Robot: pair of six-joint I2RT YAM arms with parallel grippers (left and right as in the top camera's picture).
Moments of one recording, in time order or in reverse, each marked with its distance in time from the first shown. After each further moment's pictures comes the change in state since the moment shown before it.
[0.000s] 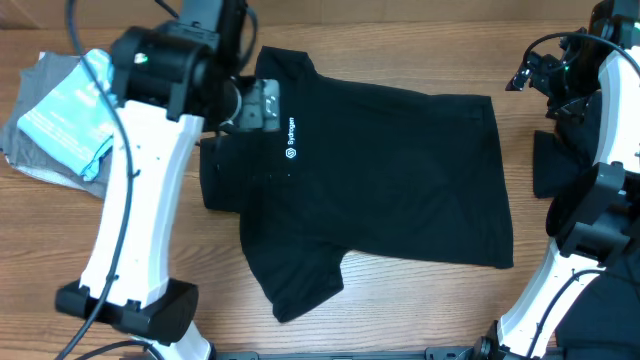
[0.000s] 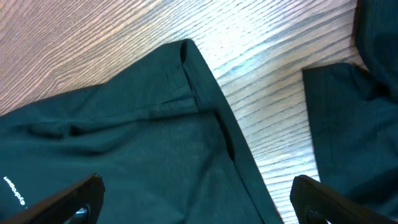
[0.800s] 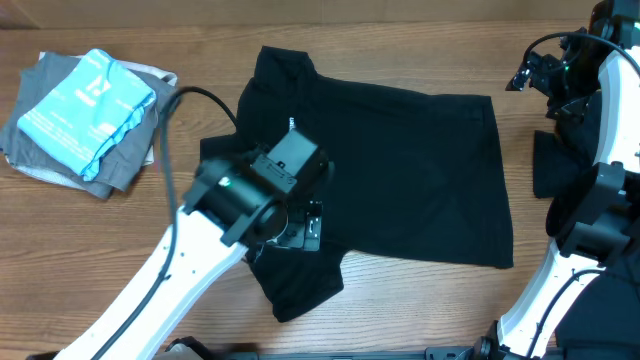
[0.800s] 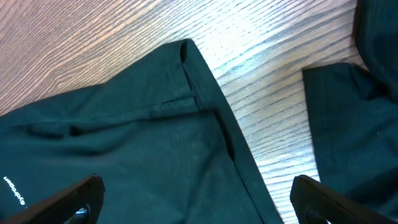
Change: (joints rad) left arm -0.358 -0.393 -0.710 0.122 -0.105 -0.269; right arm 0.000 0.000 0.000 0.002 0.000 0.000
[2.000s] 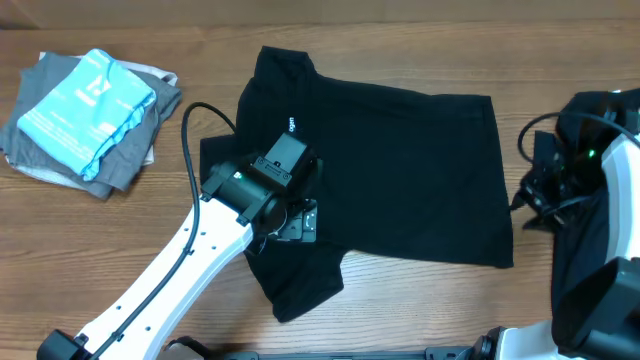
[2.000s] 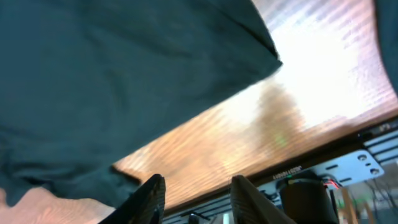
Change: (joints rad) left arm 0.092 0.008 -0.270 0.293 0.034 0.060; right arm -0.039 -0.573 -0.832 -0.195 0.028 0.211
